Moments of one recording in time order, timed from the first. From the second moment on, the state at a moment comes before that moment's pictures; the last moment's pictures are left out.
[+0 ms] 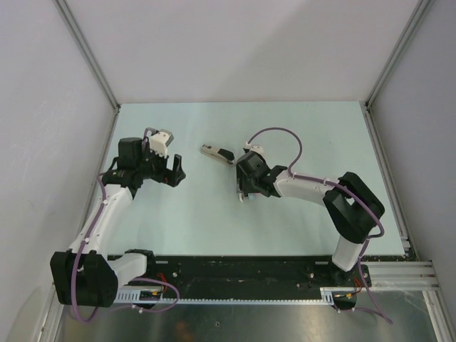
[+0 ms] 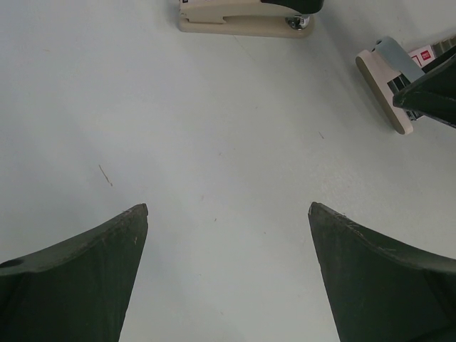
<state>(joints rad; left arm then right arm) -0.06 1.11 0.88 -0.48 0.42 0.22 0.81 1.76 1.10 -0.23 0.23 0.62</state>
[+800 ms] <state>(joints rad) -0.06 1.13 0.88 -0.48 0.45 0.23 0.95 1.84 1.19 -0.22 0.28 0.63</state>
